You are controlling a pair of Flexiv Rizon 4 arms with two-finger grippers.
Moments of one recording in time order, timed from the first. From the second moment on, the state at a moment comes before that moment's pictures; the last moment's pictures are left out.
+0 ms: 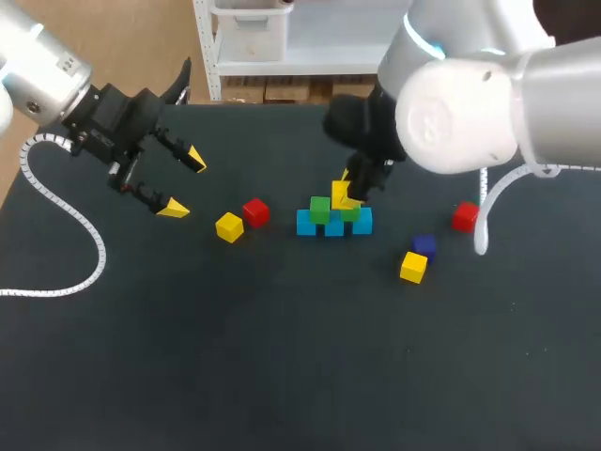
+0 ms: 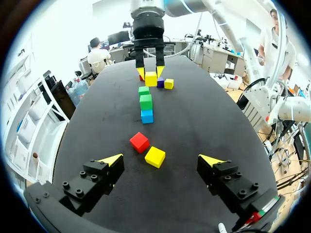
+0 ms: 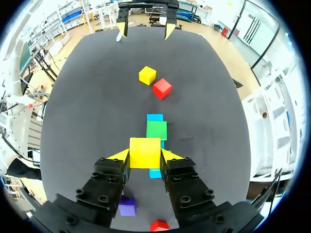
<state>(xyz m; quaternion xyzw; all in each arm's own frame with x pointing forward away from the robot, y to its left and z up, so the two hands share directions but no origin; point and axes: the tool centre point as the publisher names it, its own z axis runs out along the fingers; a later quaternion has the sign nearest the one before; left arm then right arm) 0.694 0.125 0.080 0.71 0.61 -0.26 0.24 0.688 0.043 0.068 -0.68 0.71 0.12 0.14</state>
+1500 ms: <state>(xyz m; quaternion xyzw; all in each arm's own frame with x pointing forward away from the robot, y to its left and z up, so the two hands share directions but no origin) 0.694 0.125 0.080 0.71 0.61 -0.26 0.24 0.706 0.051 0.050 -0.67 0.72 0.13 0.14</state>
